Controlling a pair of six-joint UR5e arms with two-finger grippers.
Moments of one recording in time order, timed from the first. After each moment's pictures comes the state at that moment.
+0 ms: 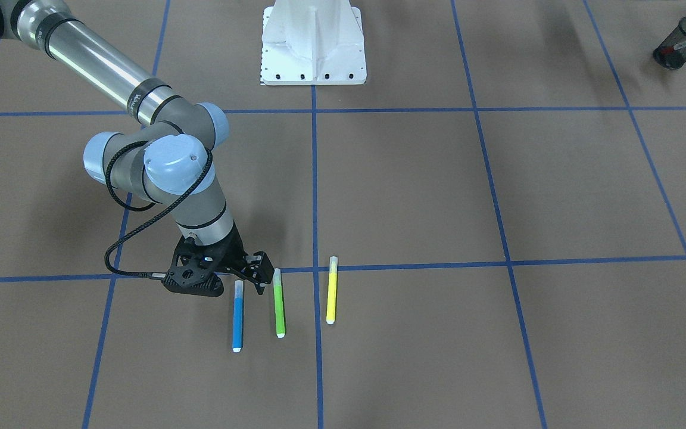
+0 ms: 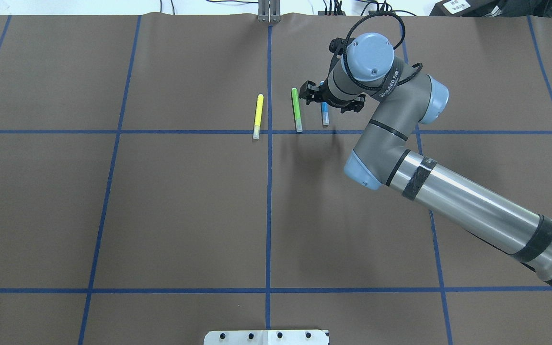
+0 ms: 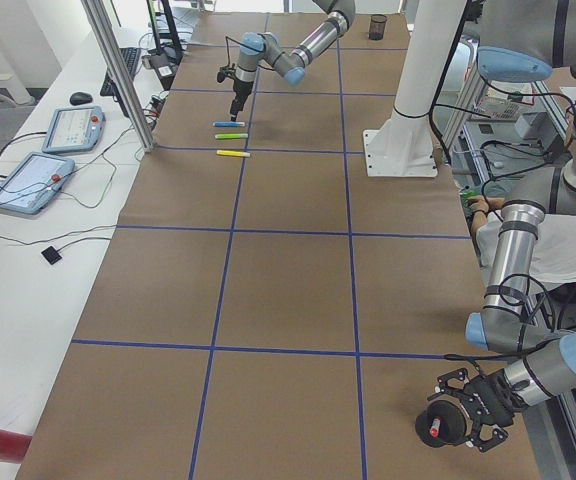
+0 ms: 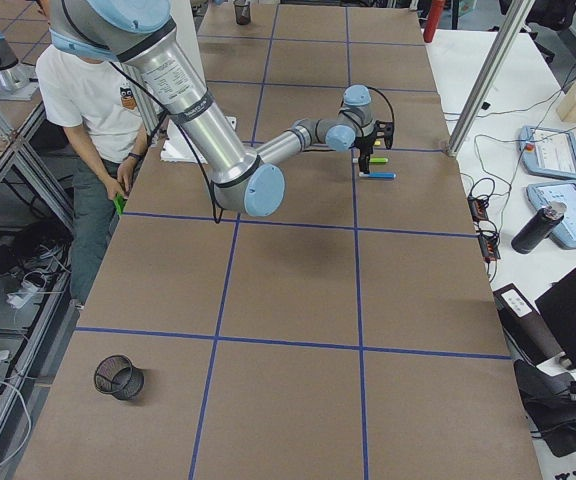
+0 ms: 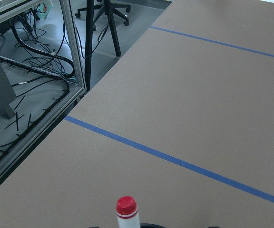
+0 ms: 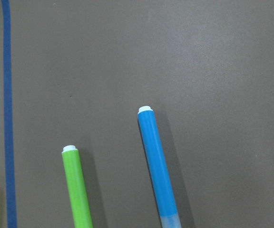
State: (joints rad) left arm -2.51 -0.69 -1.58 -2.58 -2.37 0.14; right arm 0.73 -0.82 1.25 -1.13 1.84 1.30
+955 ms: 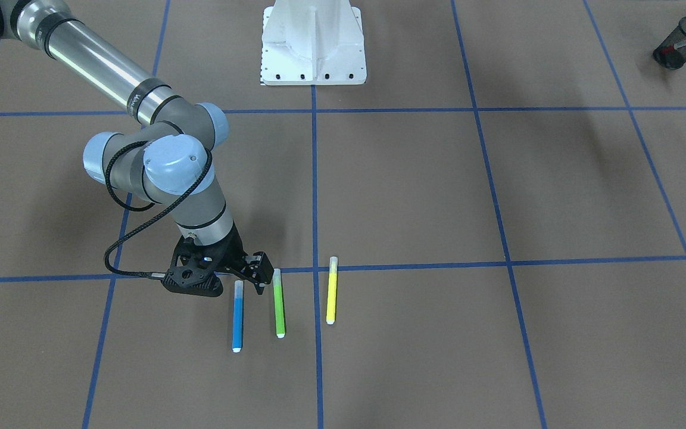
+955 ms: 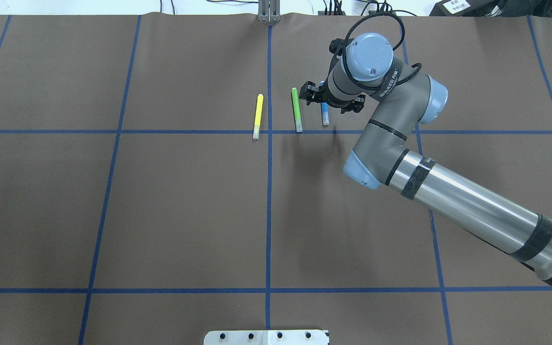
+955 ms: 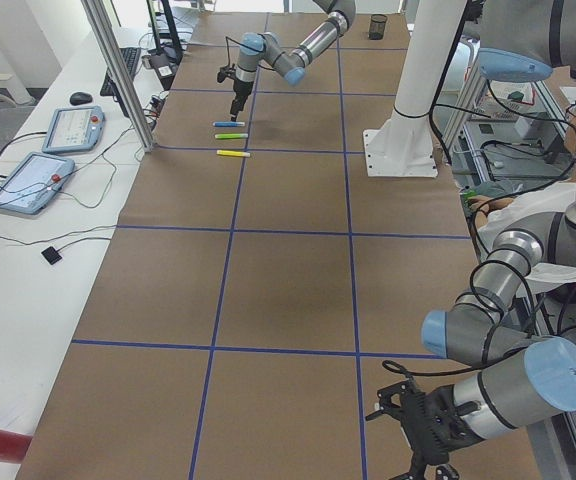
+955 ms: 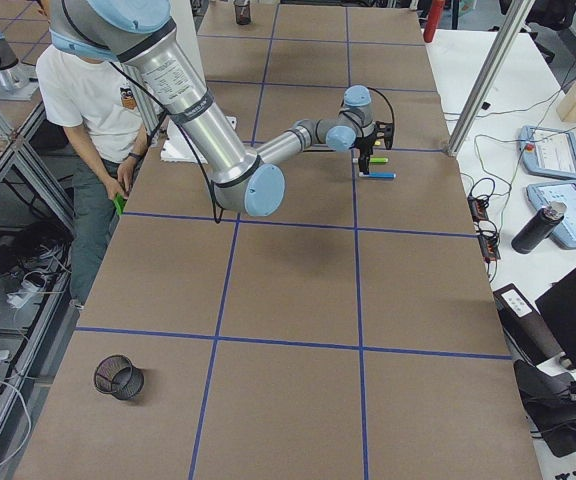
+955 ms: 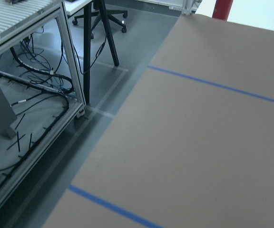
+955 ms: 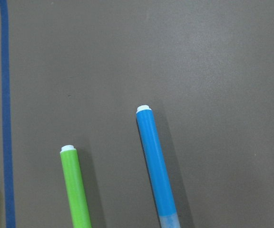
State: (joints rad) left arm -2.30 -1.18 -1.72 -1.93 -2.36 0.17; right arm 0.73 -0.80 1.22 -1.13 1.84 1.30
